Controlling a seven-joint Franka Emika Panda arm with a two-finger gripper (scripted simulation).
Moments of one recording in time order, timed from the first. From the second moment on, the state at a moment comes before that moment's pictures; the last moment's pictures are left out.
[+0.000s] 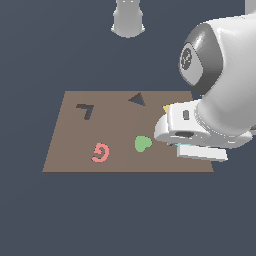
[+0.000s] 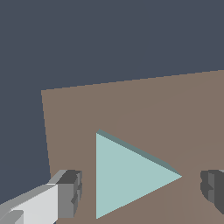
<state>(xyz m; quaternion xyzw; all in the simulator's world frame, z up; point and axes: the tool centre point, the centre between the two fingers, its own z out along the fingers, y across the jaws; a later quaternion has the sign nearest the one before) 0.076 0.169 0.050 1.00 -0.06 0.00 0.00</state>
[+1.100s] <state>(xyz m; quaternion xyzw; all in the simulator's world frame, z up) 0.077 0.170 0.031 1.00 -0.06 0.00 0.00</state>
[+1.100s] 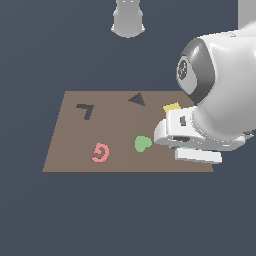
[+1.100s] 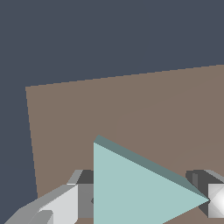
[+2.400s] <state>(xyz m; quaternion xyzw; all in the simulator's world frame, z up) 0.046 0.185 0.034 1.00 0.09 0.00 0.00</state>
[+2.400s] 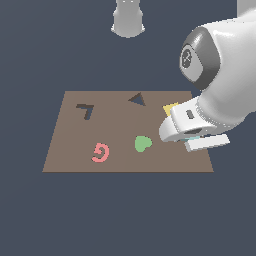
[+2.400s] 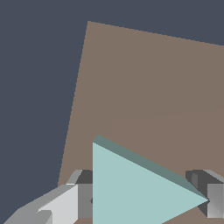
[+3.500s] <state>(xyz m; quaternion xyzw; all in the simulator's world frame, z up) -0.058 0.172 0.037 0.86 0.52 0.00 0.00</state>
